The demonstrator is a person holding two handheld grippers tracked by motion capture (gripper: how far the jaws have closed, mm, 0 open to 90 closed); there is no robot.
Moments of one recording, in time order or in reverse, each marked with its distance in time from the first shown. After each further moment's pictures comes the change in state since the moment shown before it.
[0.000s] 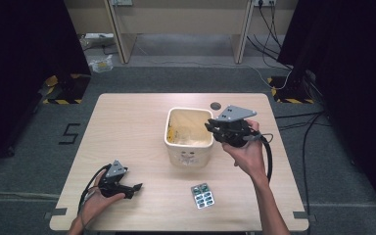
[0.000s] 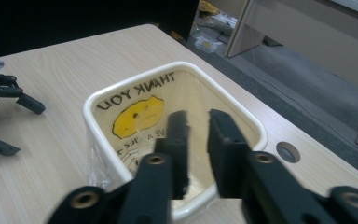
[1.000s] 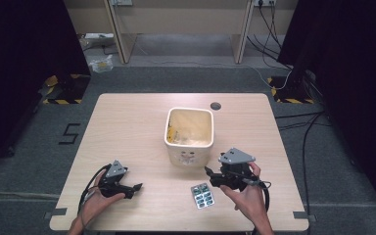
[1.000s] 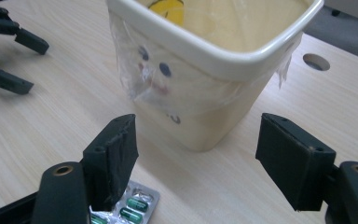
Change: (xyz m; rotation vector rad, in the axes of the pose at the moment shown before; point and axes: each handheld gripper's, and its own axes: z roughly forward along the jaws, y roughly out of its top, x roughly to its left) left arm 0.000 0.000 0.000 0.000 0.000 0.000; right arm 0.059 -0.090 -0.005 0.115 -0.056 0.138
